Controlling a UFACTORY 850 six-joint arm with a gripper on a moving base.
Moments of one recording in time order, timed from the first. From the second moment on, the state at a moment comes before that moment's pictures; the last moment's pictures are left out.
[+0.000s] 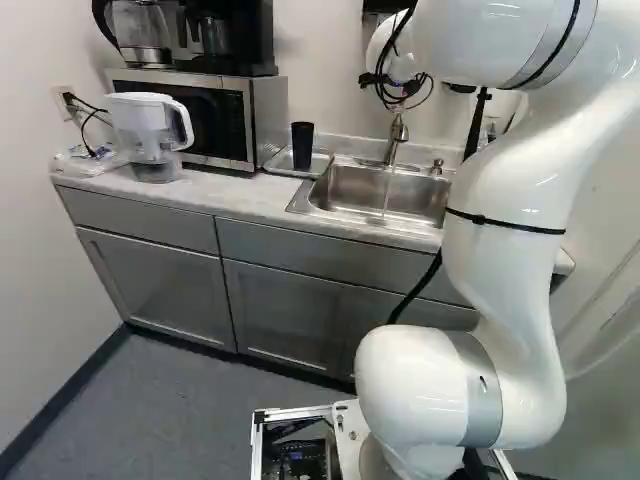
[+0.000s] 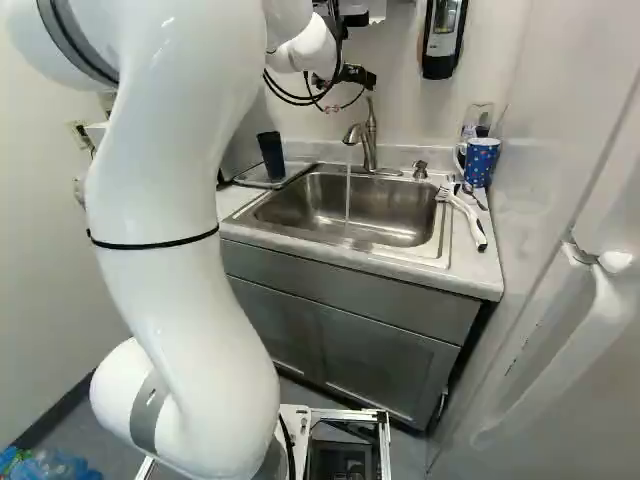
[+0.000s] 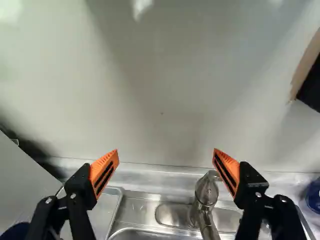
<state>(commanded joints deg) -11.8 -18.0 -88.7 -5.4 2.3 8.6</state>
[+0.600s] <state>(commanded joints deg) -11.8 -18.0 -88.7 -5.4 1.6 8.6</state>
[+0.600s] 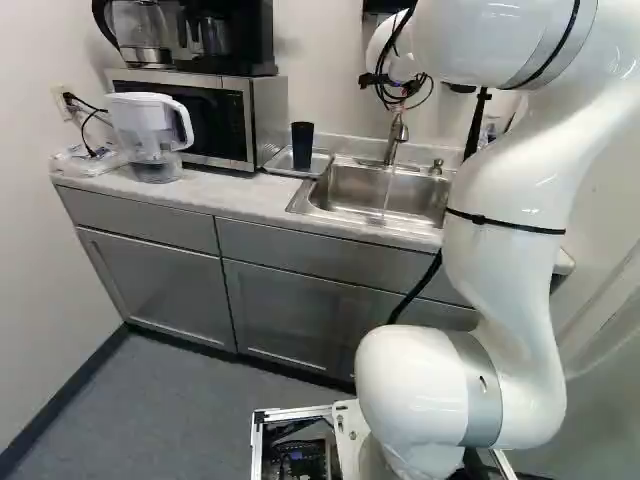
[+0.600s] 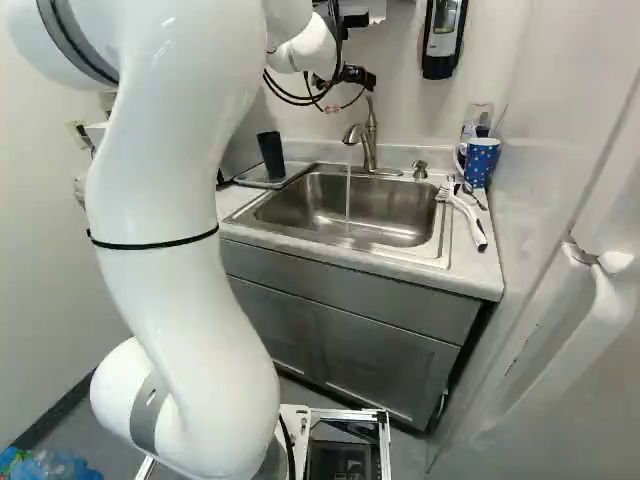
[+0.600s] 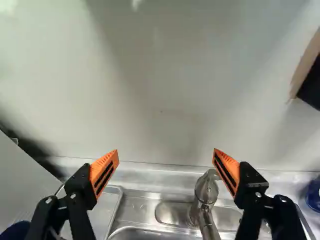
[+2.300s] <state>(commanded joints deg) -11.7 -12.8 -82.8 -5.4 -6.1 8.6</state>
